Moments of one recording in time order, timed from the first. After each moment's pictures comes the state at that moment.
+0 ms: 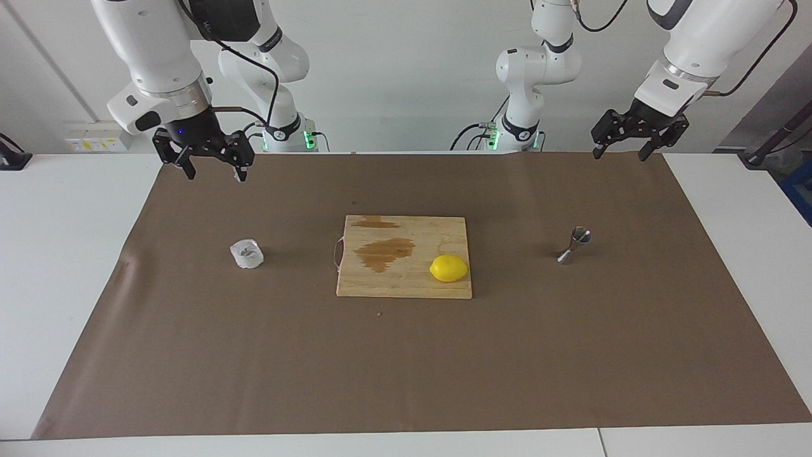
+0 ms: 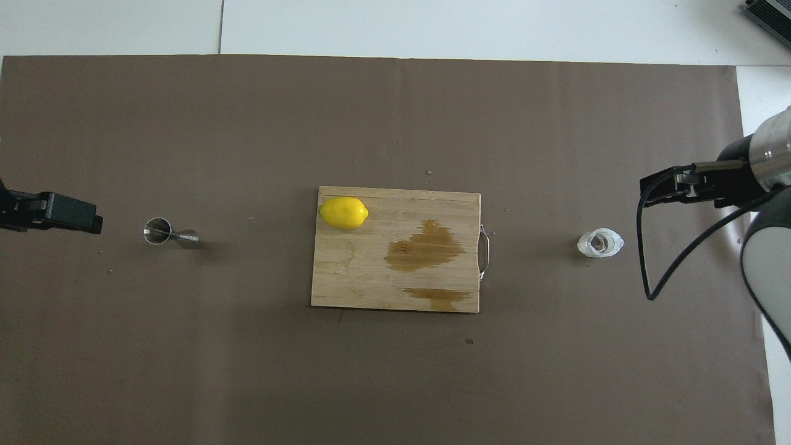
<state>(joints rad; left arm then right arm) -0.03 -0.07 -0.03 -1.61 -0.05 1.50 0.04 0.04 0.01 0.05 -1.57 -0.04 1.57 0.13</state>
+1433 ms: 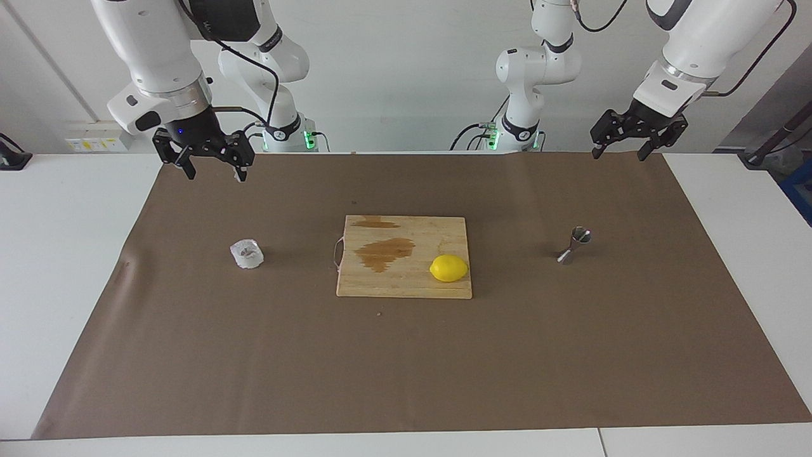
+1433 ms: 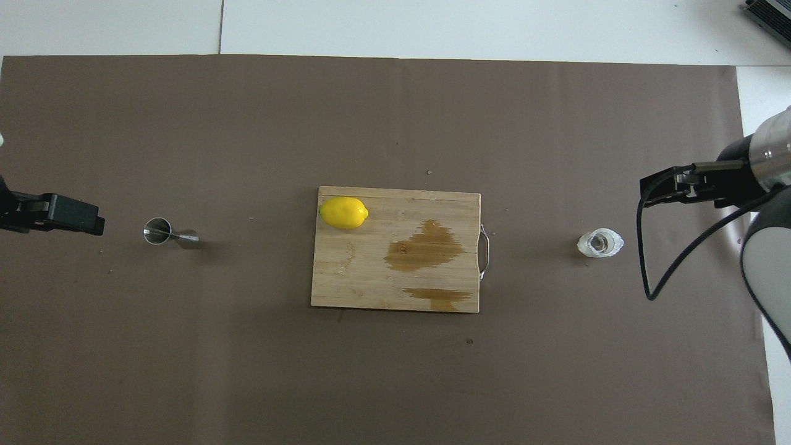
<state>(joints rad) -0.02 -0.07 -0.04 -1.61 -0.05 1.49 0.04 0.04 0.01 0.05 -1.57 -0.04 1.57 0.13</state>
